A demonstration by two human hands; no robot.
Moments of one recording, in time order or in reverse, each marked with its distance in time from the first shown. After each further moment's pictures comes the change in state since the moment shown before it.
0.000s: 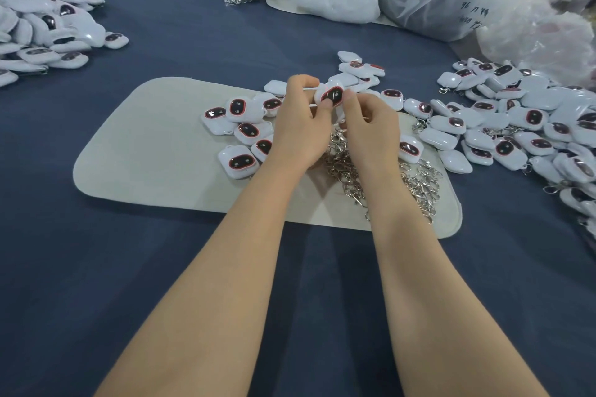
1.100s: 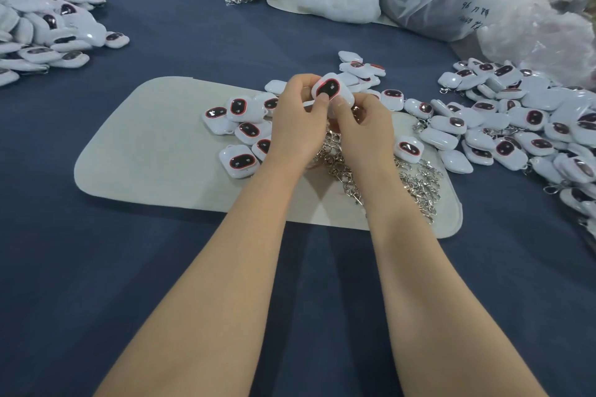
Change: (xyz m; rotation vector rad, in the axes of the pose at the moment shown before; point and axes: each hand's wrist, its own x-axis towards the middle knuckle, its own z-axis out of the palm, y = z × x) left_hand 0.003 -0.002 0.000 -0.111 0.061 0.000; right_hand -0.007 -0.009 0.004 0.103 -0.056 0.084
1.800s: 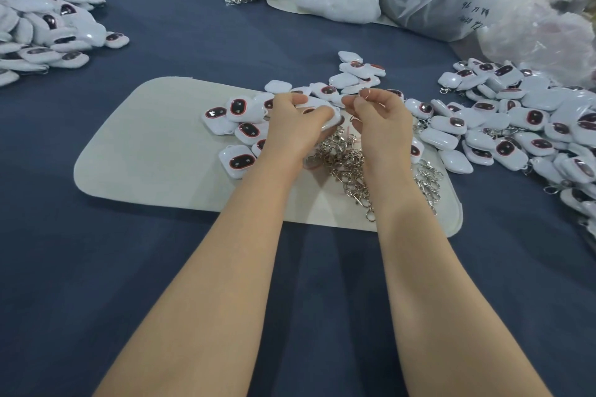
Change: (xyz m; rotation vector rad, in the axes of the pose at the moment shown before) left_hand -0.002 0.007 -0.002 -0.258 -0.016 -0.368; right_hand 0.006 0.001 -0.012 0.318 0.100 0.108
